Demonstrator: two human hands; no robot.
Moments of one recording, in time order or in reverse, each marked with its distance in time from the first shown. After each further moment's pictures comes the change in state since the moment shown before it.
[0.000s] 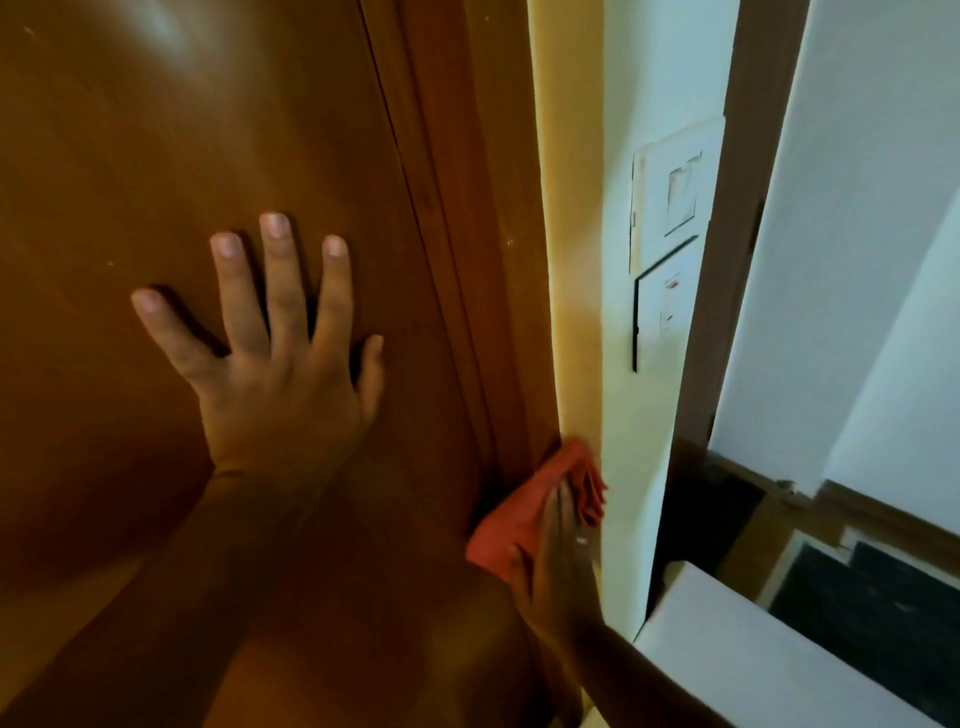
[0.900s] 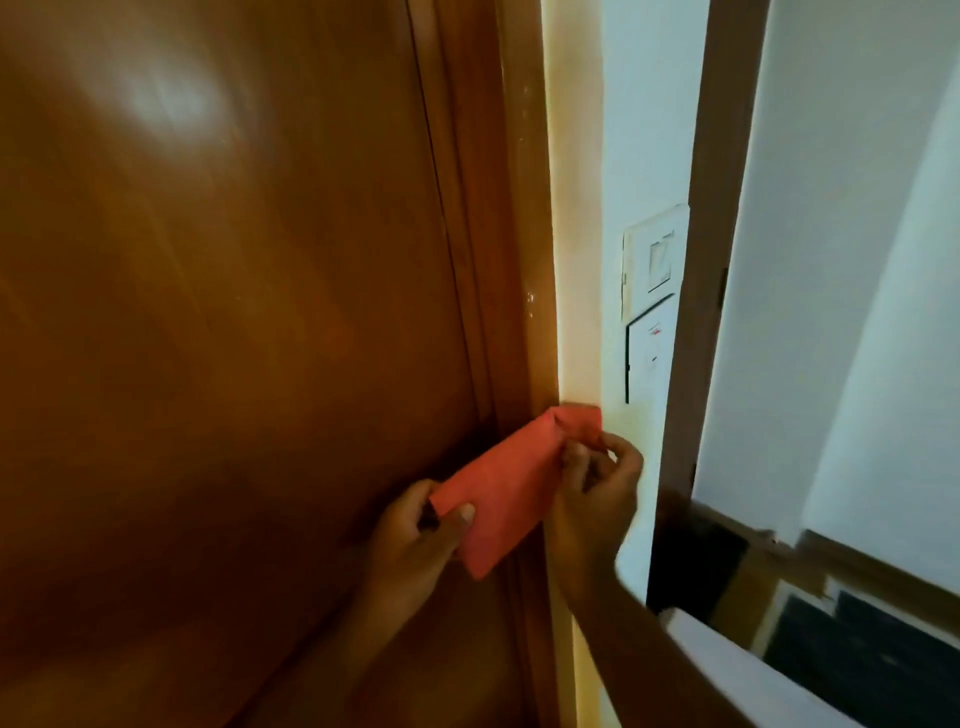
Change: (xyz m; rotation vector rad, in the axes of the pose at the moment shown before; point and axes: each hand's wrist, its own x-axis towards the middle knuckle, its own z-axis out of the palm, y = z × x) left_hand -0.099 0.038 -0.007 -1.602 -0.706 -0.591; right_hand 0.077 -0.104 -0.078 0.510 0.517 0.483
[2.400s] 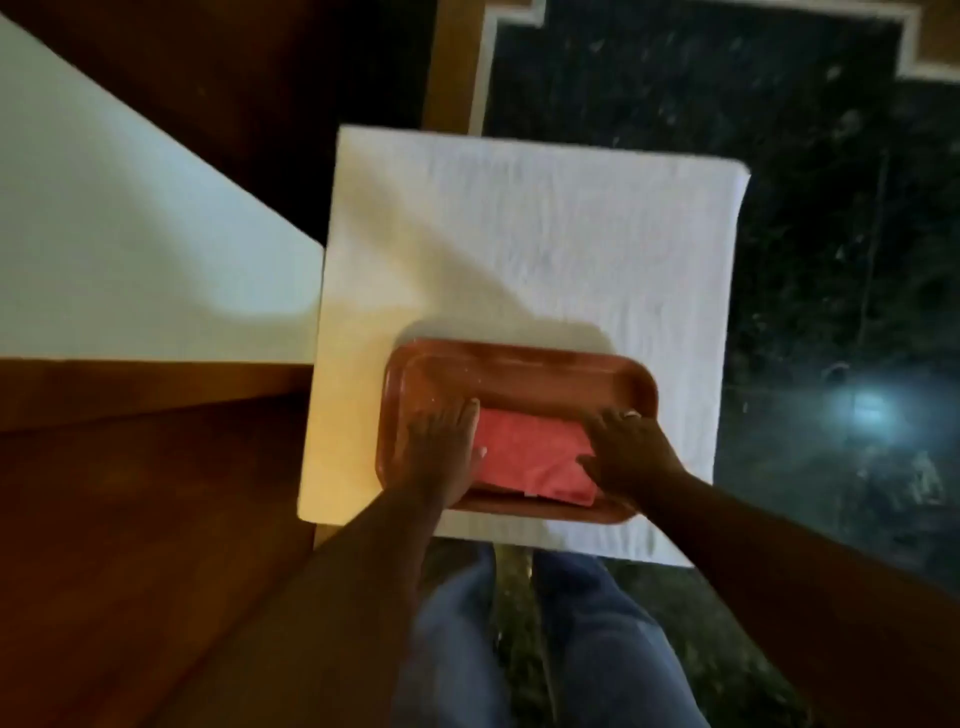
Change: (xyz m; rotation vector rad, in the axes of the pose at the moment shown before) left_hand -0.195 -0.476 0.427 1.132 -1.335 0.165; right_hand -0.136 0.468 -0.494 -1.542 -0.945 0.408
